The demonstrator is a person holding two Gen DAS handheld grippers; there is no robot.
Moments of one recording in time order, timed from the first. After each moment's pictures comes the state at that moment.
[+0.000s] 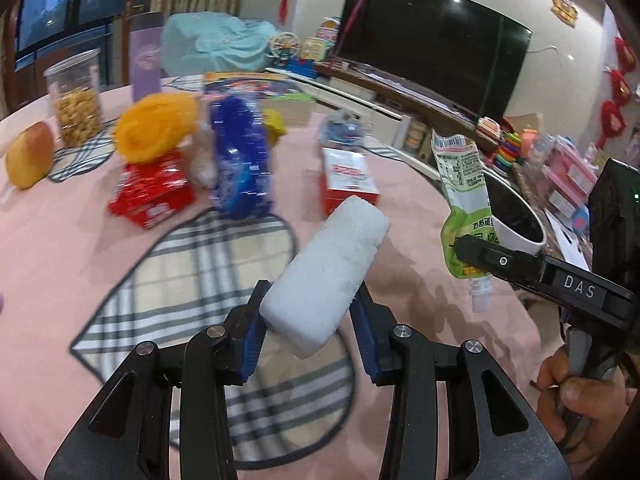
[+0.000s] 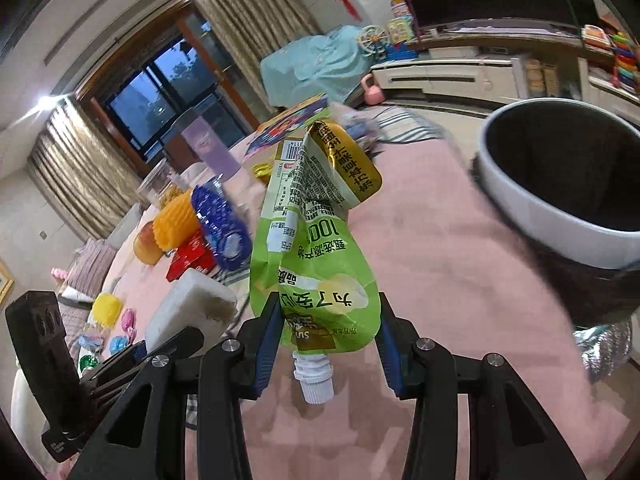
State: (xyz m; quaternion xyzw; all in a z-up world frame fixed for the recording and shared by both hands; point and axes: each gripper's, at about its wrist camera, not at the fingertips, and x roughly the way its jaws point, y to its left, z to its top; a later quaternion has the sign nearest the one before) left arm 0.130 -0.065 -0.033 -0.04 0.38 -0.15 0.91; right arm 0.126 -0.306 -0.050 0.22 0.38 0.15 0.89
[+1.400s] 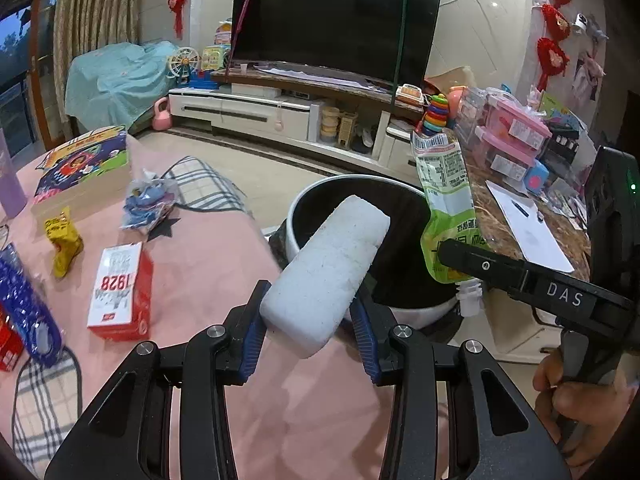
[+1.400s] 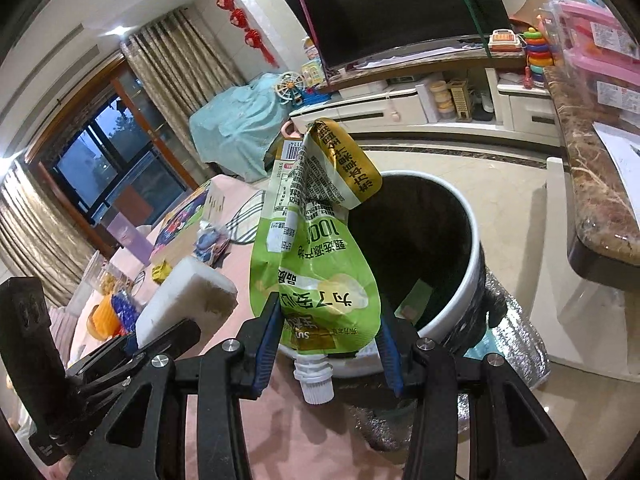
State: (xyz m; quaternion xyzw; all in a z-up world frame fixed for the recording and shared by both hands) left arm 0.187 -0.258 0.002 0.04 0.36 -0.26 0.89; right arm 0.128 -0.464 -0.032 0.26 0.34 0.02 0.90
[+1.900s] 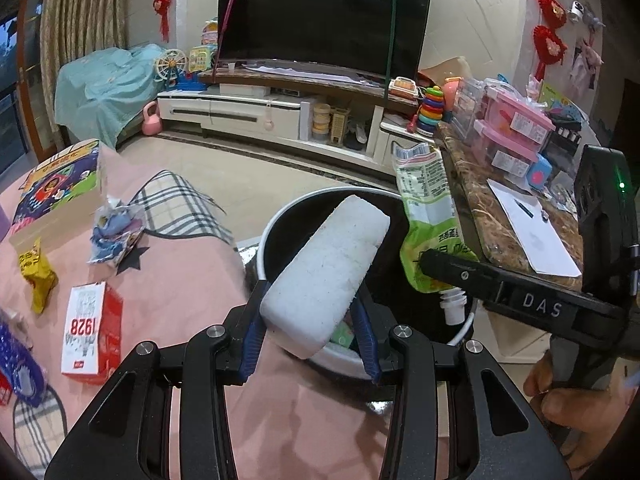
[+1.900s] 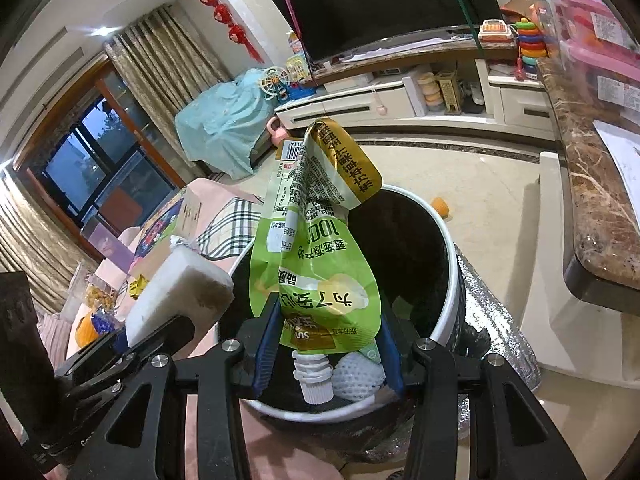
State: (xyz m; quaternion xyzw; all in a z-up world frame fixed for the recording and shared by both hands) left arm 0.213 -0.297 0.001 0.06 0.36 -0.27 0.89; right arm 0.156 -0.487 -0.043 0.26 0.36 0.01 0.89
